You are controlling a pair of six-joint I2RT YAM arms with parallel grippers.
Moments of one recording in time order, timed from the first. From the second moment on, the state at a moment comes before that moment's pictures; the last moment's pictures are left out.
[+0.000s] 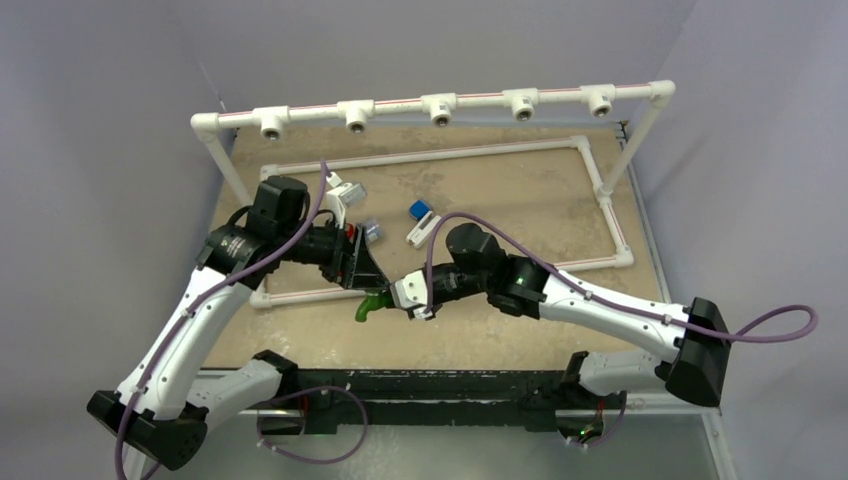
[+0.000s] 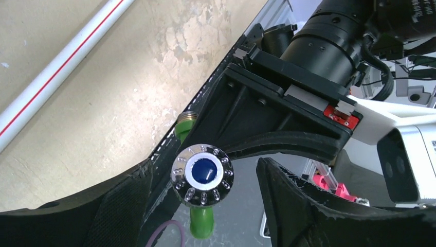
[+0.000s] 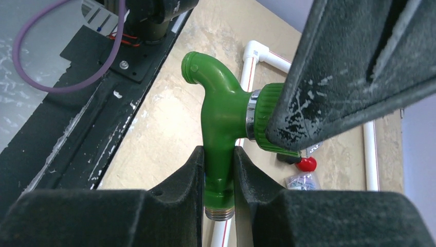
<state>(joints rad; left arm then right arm) -0.43 1.00 1.21 -0.95 0.80 -0.29 1.06 1.25 0.99 -0.14 -0.62 -0.70</state>
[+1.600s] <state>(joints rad) -0.43 1.02 1.17 -1.00 0.82 -0.27 1.09 1.25 1.04 -0.21 -0.54 -0.61</state>
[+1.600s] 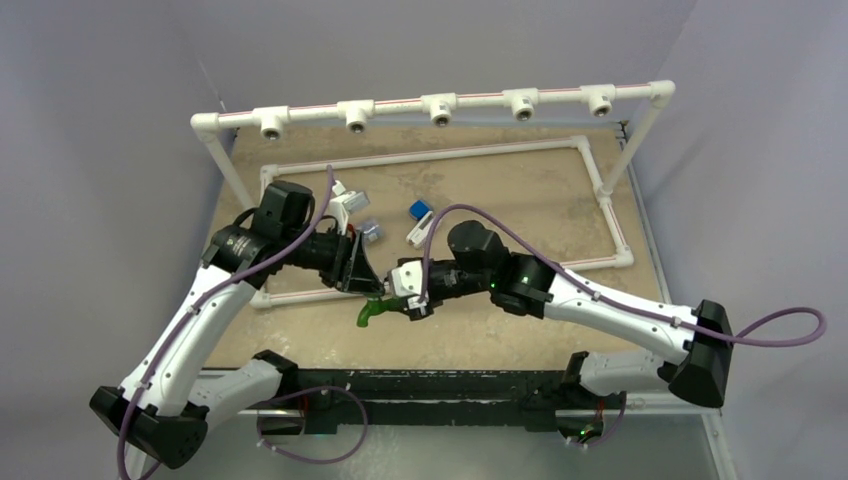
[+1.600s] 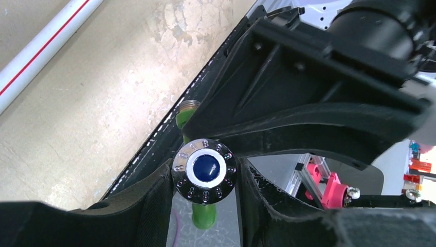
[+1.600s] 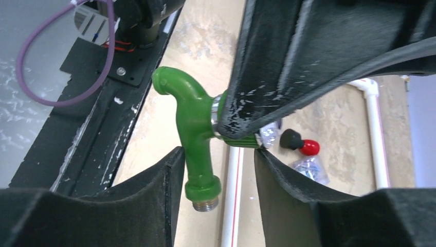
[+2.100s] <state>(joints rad) -0.43 0.89 1.17 -0.97 0.64 -0.41 1.09 0.98 0.84 -0.03 -0.33 -0.34</state>
